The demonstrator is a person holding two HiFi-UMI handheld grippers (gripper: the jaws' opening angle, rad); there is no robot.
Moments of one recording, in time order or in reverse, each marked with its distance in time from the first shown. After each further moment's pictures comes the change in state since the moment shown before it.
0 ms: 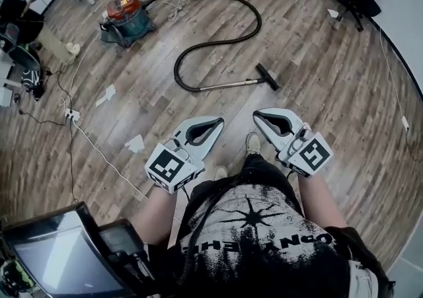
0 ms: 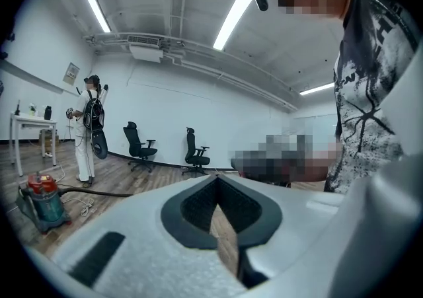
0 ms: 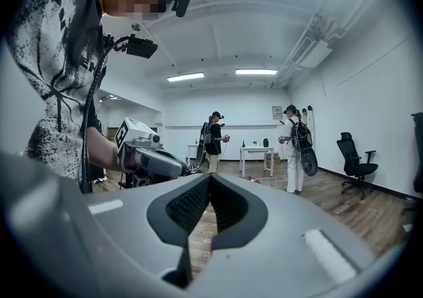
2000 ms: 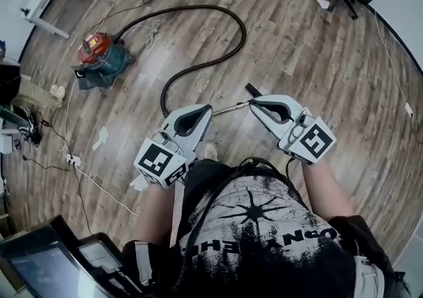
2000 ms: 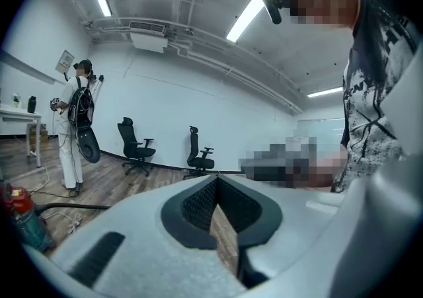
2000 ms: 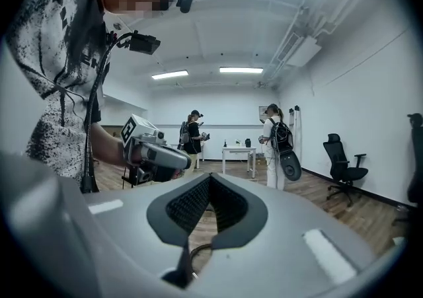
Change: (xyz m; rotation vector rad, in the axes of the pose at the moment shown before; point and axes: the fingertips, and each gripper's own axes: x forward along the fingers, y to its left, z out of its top) left arm 0.229 0.234 0.074 -0.024 0.008 -0.030; right arm 0.072 -0.315 -0.004 -0.015 -0.005 -0.067
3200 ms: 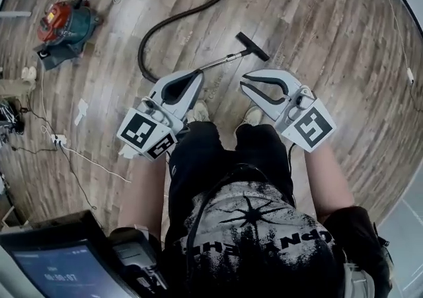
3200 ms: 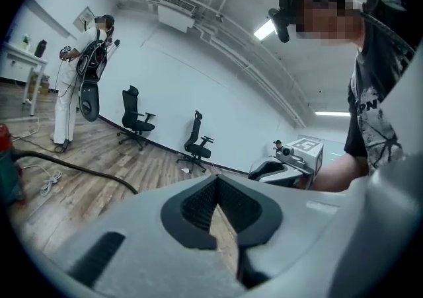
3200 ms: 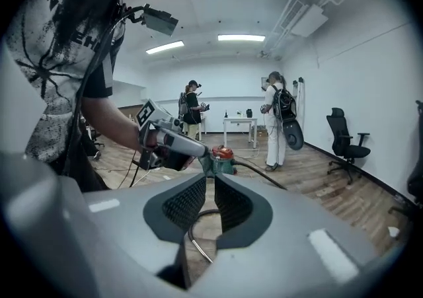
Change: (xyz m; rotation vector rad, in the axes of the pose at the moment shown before) left arm 0.080 0.078 -0.105 -0.228 0.040 -0.073; right arm 0.024 -0.043 -0.143 -0.026 0.311 0.054
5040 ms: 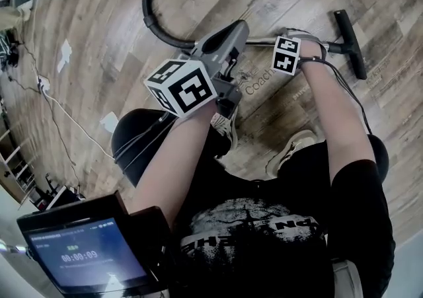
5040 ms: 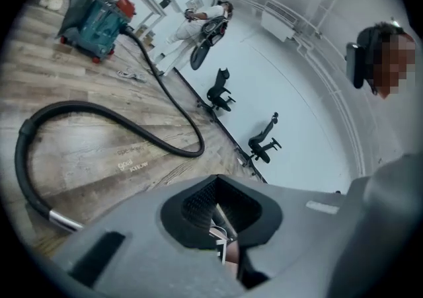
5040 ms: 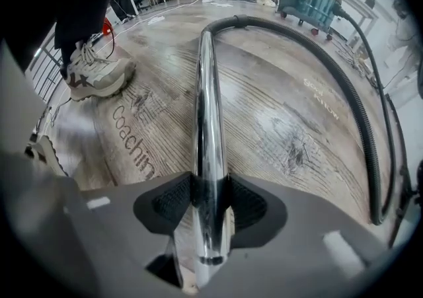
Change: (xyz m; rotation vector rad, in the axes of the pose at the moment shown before) left arm 0.077 0.317 -0.469 -0.583 -0.137 0.397; right arm 0.393 0.004 -0.791 -0.449 0.989 0.400
